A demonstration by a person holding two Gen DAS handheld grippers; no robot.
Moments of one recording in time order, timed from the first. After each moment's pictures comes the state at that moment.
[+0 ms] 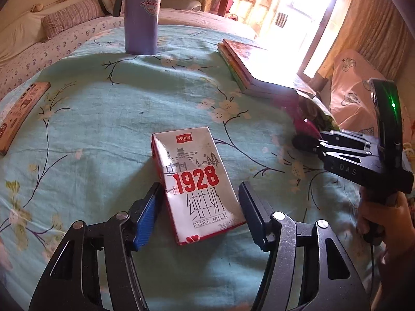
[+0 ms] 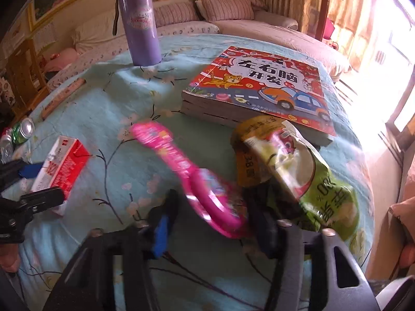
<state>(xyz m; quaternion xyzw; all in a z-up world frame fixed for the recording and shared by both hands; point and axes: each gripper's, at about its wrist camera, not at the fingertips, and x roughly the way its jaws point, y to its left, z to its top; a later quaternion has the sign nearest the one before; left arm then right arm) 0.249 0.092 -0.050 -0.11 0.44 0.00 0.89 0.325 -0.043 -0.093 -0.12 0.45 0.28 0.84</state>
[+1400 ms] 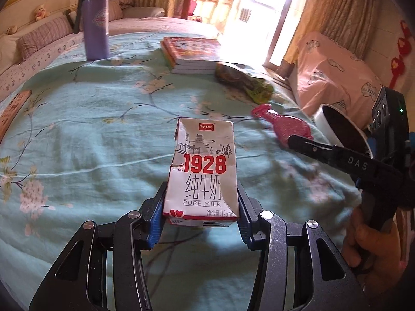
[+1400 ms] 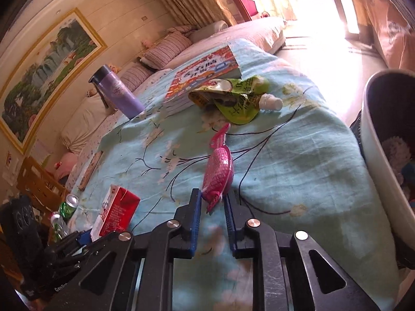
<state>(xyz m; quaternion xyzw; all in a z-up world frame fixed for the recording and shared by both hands) 0.172 0.009 -0.037 -0.07 0.42 -0.08 0.90 0.204 -0.146 -0.084 0.15 0.42 0.21 0.87</state>
